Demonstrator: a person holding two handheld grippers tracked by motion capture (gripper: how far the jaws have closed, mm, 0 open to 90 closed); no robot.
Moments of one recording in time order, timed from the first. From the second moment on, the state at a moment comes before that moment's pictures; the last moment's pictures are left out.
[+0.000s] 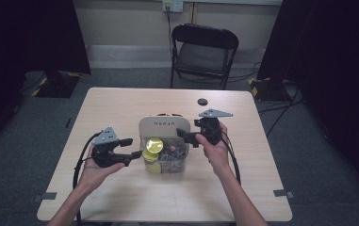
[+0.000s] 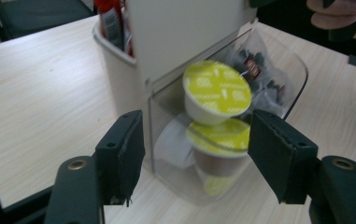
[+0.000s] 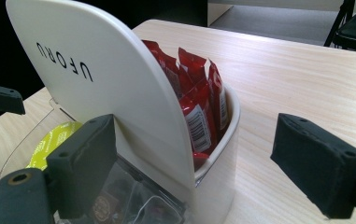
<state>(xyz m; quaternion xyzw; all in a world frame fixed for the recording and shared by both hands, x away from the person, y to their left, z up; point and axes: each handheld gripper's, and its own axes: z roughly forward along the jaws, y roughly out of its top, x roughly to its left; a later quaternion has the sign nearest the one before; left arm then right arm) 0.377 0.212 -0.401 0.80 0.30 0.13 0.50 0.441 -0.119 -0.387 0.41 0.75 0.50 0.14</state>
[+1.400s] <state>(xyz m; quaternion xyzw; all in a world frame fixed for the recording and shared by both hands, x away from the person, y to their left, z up) 0.401 0.163 -0.417 0.81 0.28 0.10 0.49 0.443 -0.122 -0.390 0.40 0.75 0.51 0.13</state>
